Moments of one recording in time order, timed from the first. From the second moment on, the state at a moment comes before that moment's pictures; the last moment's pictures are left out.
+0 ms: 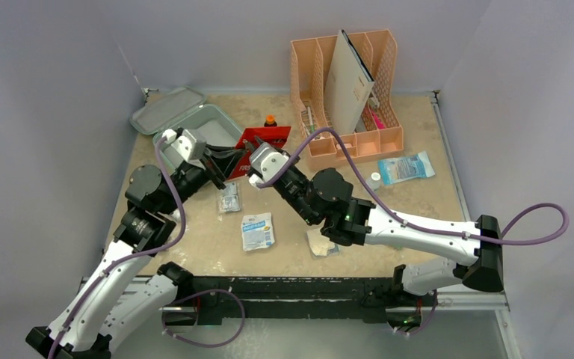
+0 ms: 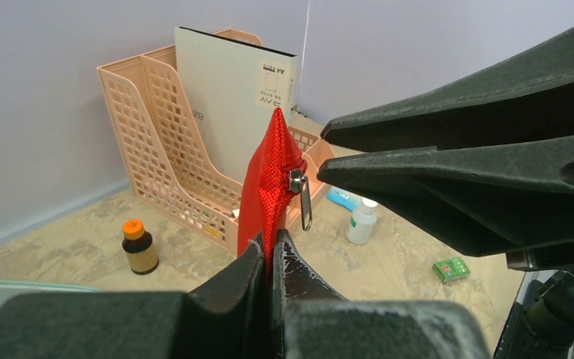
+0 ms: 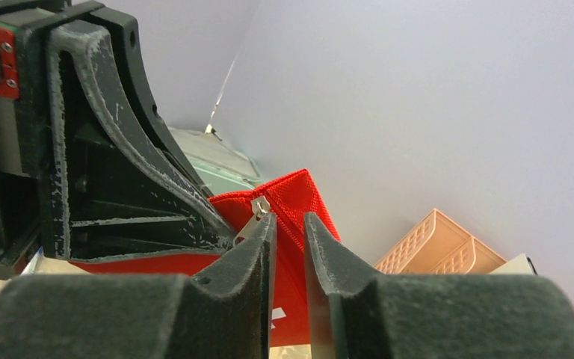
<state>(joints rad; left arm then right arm) -0.49 0.71 0.84 0.04 0.30 -0.15 1.27 1.34 1.21 0.39 0.47 -0.62</state>
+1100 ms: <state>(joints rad) -0.49 0.66 0.83 0.04 0.36 -0.13 1.10 1.29 1.22 0.16 0.29 0.05</state>
